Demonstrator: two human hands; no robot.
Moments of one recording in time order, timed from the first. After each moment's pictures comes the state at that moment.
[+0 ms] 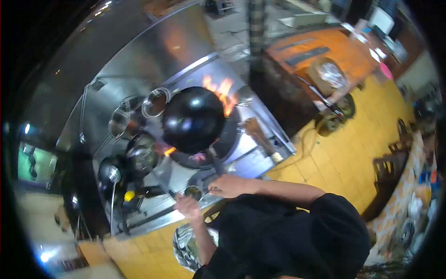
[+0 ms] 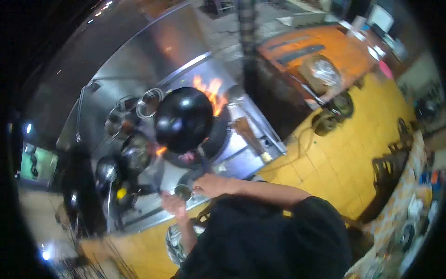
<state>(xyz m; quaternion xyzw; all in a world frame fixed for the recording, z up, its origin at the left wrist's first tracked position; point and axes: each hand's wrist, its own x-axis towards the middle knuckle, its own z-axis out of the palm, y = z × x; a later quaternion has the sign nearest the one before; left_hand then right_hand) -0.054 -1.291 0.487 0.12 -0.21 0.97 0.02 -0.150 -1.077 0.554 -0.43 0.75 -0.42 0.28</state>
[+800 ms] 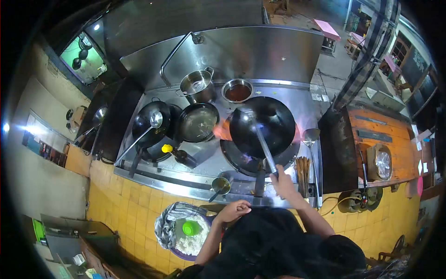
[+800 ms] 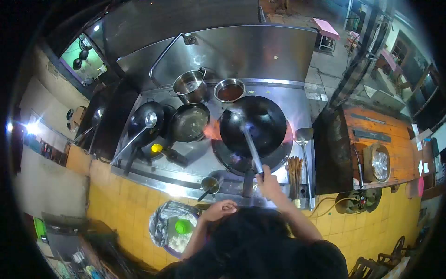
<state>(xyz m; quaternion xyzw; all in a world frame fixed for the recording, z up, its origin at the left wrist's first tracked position) -0.017 -1.246 0.488 -0.11 0.67 0.70 0.21 -0.209 -1.065 0.539 -0.16 0.87 -0.40 0.25</state>
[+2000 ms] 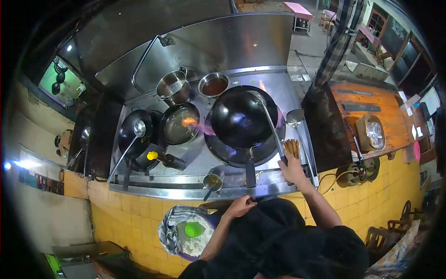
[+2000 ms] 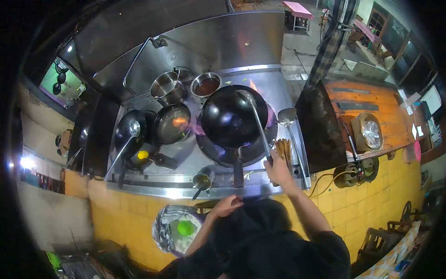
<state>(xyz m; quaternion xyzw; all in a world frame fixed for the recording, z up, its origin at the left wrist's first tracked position) -0.036 -1.206 0.459 -0.05 0.82 0.53 0.23 -0.216 -1.003 0.536 -0.20 0.90 -0.39 0.05</state>
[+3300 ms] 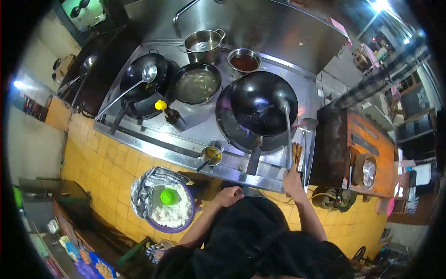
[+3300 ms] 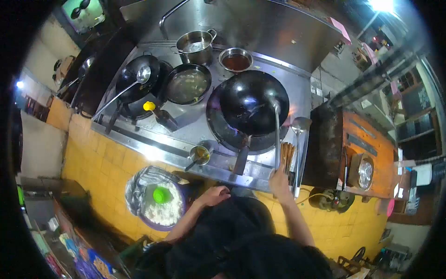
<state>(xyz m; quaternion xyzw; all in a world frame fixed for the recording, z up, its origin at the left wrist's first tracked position) 0.010 -1.211 0.453 -0.15 0.78 0.57 0.20 -0.193 -1.015 0.529 -0.02 0.95 -0.21 0.24</state>
